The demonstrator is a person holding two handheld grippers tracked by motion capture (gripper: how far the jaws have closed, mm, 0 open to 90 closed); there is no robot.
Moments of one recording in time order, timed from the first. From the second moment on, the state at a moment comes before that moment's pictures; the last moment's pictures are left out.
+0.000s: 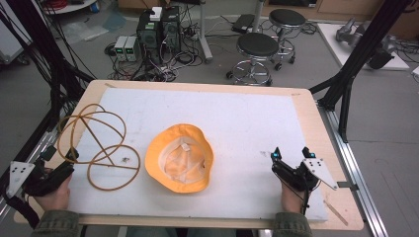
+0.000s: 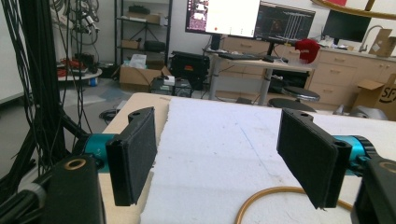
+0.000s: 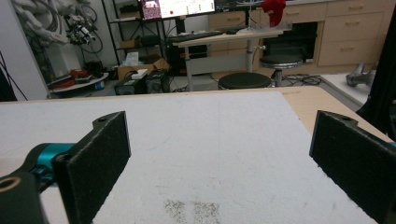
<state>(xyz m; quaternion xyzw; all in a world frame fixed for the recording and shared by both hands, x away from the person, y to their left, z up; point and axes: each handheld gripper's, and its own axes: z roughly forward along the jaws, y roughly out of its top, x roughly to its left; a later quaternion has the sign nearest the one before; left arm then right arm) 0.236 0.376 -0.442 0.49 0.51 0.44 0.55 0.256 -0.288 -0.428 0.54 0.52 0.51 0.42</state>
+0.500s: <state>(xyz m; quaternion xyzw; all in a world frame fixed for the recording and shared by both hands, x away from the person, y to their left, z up) 0.236 0.376 -0.443 0.49 0.51 0.44 0.55 0.255 -0.289 -0.428 0.54 0.52 0.52 0.42</state>
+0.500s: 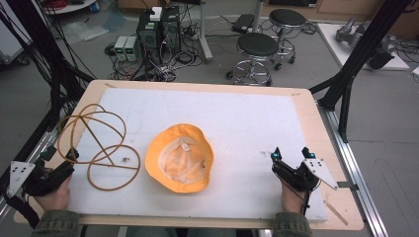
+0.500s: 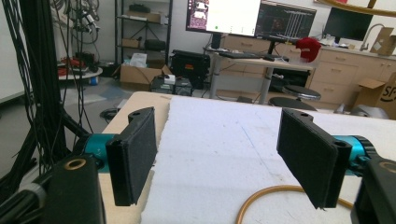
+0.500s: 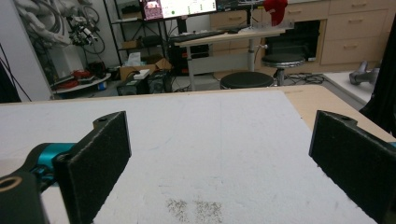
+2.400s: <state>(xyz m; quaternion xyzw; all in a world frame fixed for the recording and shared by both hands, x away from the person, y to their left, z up) 0.237 0.369 -0.441 0.48 0.51 0.44 0.55 0.307 -0.249 -0.364 0.41 0.64 0.57 0.30</state>
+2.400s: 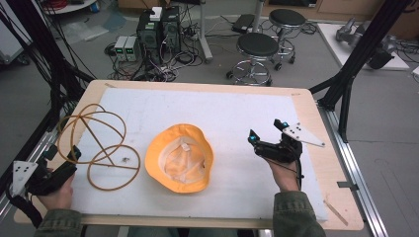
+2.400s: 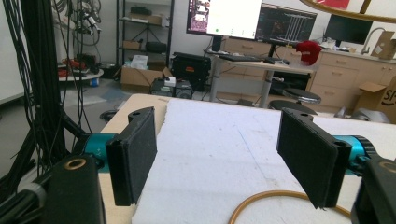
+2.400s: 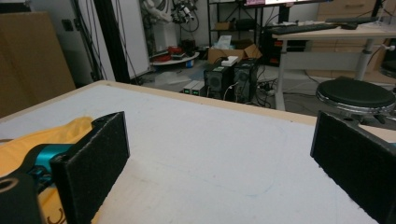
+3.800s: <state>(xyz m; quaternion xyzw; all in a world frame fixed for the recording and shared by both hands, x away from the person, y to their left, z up) 0.238 0.370 -0.441 0.48 0.51 0.44 0.56 0.332 -0.159 -0.350 0.35 0.74 0.52 0.24</state>
